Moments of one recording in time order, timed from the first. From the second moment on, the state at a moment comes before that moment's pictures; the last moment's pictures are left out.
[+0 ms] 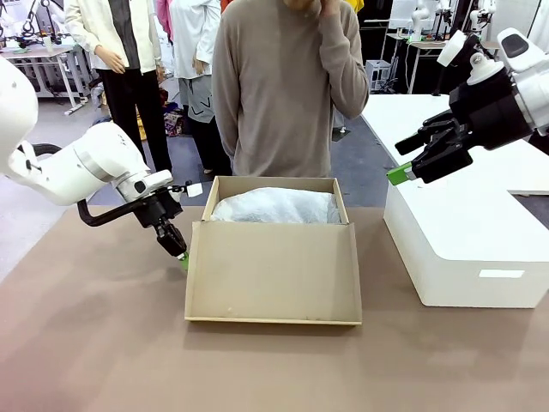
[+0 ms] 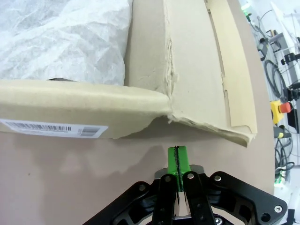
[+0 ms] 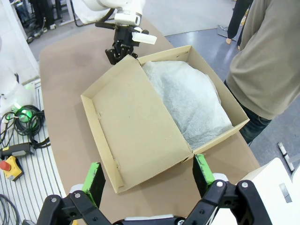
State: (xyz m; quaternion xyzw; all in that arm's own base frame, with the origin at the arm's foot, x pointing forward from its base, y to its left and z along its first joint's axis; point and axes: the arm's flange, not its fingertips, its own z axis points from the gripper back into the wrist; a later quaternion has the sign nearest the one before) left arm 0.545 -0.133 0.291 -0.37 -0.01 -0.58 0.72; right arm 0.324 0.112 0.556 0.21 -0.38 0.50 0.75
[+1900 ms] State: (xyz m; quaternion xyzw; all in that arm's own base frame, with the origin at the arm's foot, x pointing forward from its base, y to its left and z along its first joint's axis) left arm 0.529 -0.150 0.297 -0.48 0.03 -0.58 0.65; right arm 0.324 0.112 0.556 0.21 -0.38 0.50 0.75
